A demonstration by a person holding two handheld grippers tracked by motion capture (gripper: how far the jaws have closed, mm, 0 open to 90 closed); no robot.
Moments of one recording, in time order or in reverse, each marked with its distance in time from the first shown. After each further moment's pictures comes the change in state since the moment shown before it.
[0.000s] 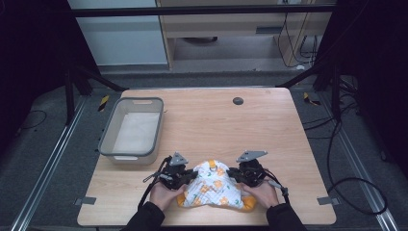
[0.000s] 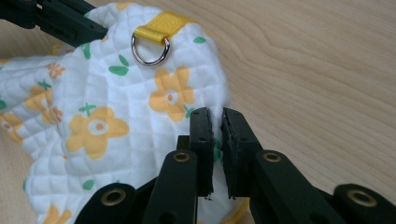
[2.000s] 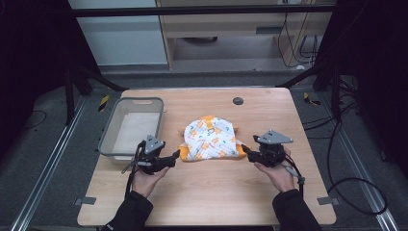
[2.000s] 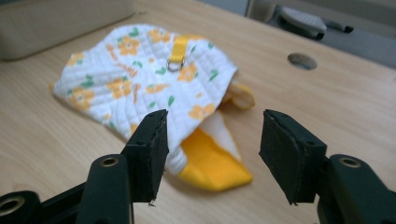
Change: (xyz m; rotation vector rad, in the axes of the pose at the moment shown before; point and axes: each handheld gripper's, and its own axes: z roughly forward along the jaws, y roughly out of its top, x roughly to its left) left arm 0.047 0.013 -0.044 -0.193 0.273 -0.015; right arm -0.044 0.028 -0.048 -0.251 -0.273 -0.055
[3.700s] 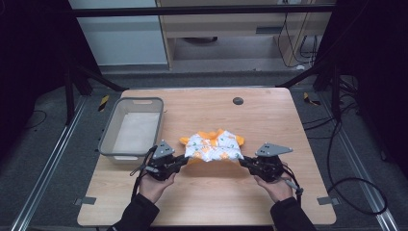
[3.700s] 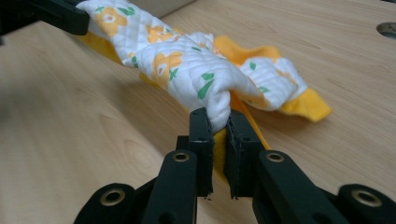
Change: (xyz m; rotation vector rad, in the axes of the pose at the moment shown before) left arm -0.035 0.015 -0.017 0.023 -0.235 0.037; right arm 0.028 -0.011 -0.023 0.061 0.223 0.043
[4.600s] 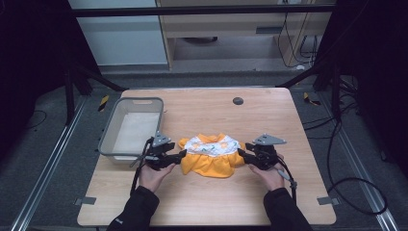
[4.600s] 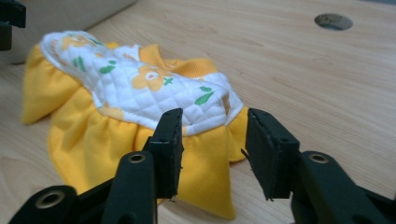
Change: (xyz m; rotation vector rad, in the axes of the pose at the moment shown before) left arm 0.041 -0.005 0.024 0.004 0.138 -0.067; right arm -0.031 -0.002 0.039 -0.022 -0.166 0.095
